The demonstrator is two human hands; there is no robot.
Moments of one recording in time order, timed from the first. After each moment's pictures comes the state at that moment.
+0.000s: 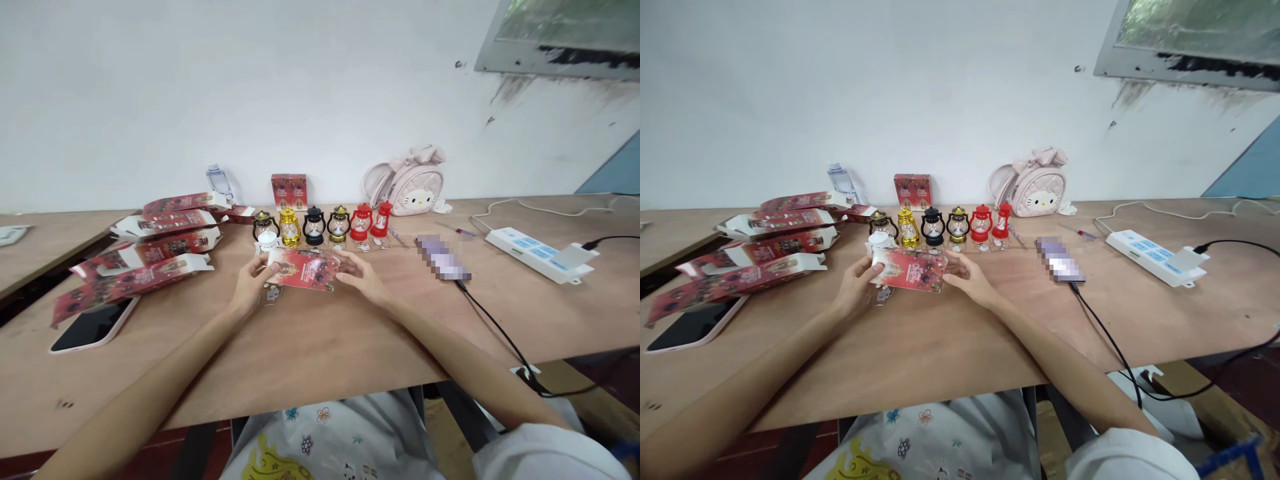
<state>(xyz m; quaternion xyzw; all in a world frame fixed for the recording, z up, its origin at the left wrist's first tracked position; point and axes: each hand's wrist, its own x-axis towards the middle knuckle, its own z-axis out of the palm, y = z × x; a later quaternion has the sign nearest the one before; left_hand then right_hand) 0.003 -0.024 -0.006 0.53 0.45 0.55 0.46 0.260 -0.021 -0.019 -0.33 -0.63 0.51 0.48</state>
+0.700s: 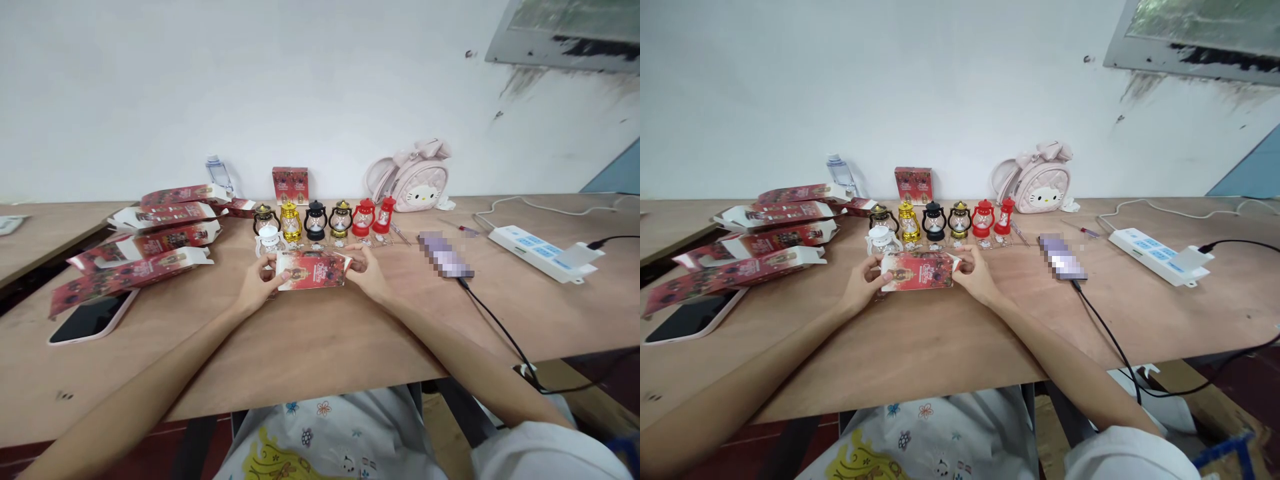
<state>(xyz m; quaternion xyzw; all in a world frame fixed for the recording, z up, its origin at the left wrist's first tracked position) 0.007 -0.030 -0.009 0.58 0.48 0.49 0.43 0.256 -0.021 -0.026 -0.40 -0.58 0.47 0.53</state>
